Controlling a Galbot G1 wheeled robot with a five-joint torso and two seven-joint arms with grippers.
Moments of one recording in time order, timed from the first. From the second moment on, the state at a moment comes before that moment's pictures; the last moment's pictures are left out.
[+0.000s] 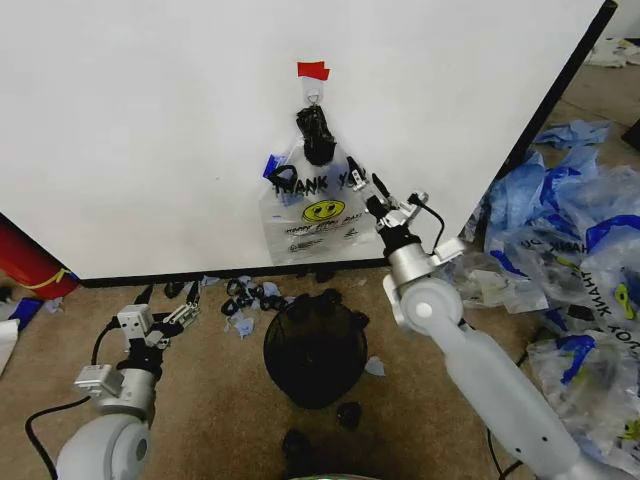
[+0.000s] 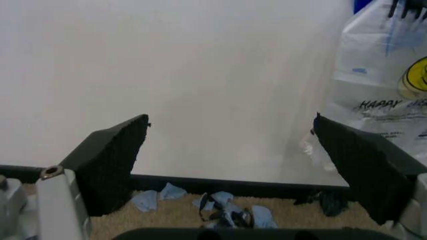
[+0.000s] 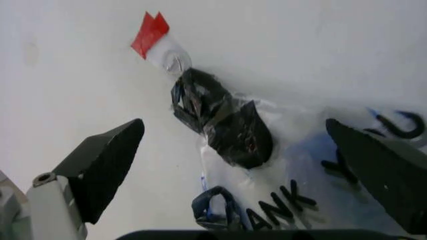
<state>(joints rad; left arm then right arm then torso) 1.52 -1.35 -0.75 -2.12 -0.42 0.05 0.04 -0.67 1.16 -0.03 1.77 1.24 0.24 0.01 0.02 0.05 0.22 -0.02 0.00</state>
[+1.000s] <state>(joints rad) 1.53 -1.38 -0.75 -2.11 -0.39 0.02 0.04 -0.51 1.25 -0.15 1.56 1.29 0.27 -0.05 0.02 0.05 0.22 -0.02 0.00</state>
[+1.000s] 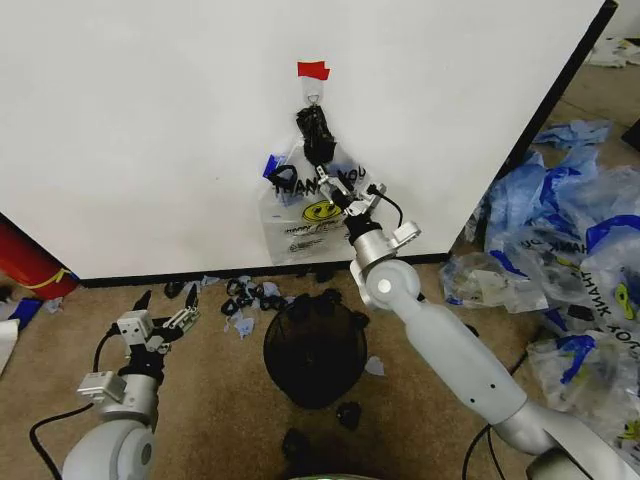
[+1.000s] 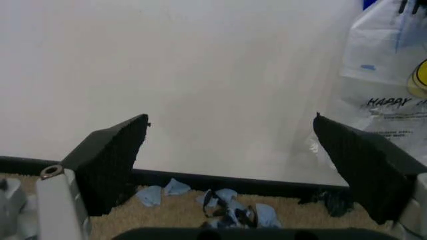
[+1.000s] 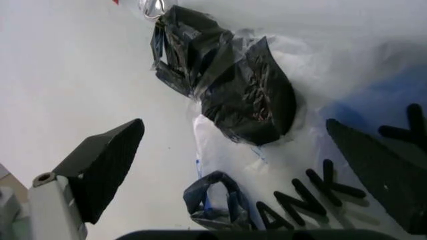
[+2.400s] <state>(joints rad) 1.55 -1.40 -0.74 -2.10 -0.38 -0.01 0.04 -0.45 1.30 -0.17 1.46 1.28 0.29 -0.07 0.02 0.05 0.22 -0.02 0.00</state>
